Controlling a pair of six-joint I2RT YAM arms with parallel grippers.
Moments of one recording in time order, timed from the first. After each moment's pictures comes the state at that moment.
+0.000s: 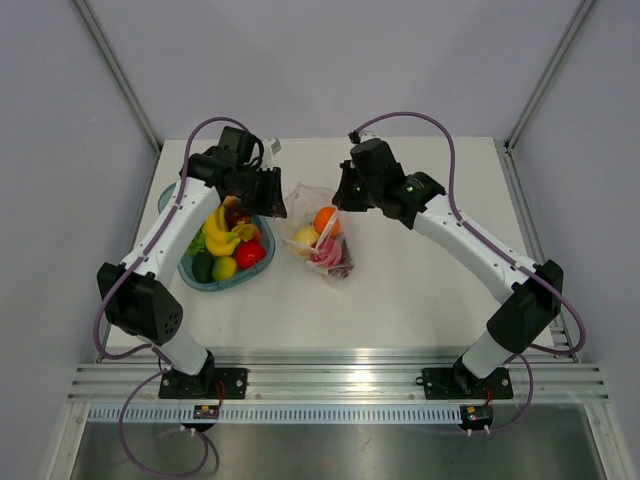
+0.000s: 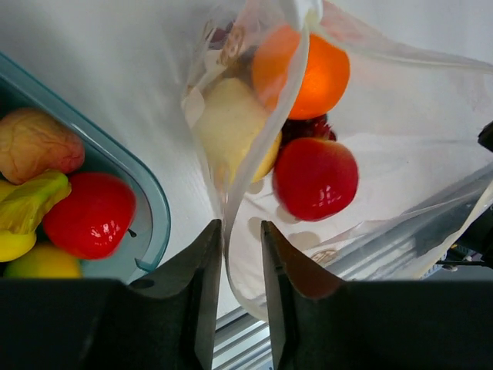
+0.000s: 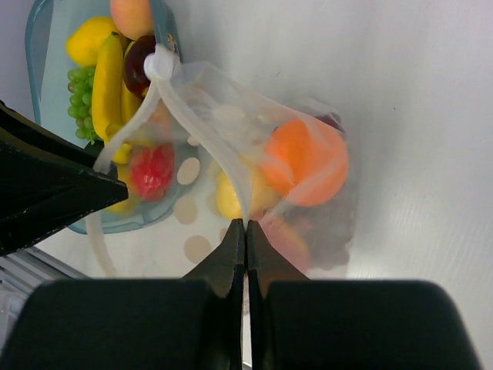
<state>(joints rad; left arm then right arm) -0.35 1.61 1.63 -0.99 0.33 -0.23 0.69 1.62 1.61 -0.62 0.07 0.56</state>
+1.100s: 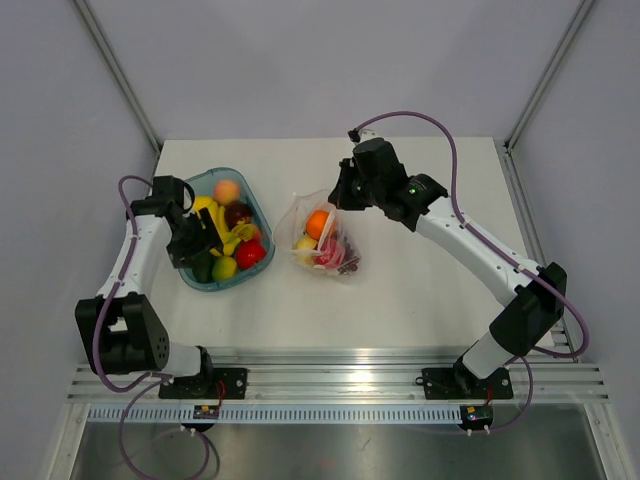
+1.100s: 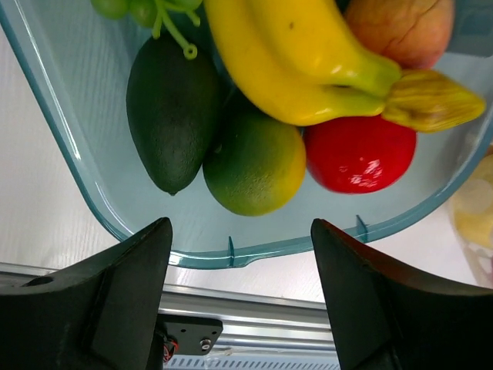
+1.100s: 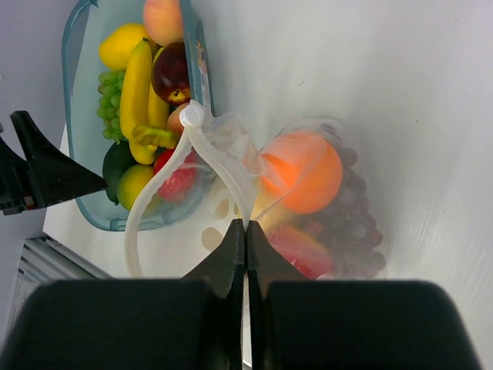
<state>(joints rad) 0.09 1.40 1.17 -1.00 0.09 -0.37 0.69 1.60 1.59 -0.57 0.03 0.56</state>
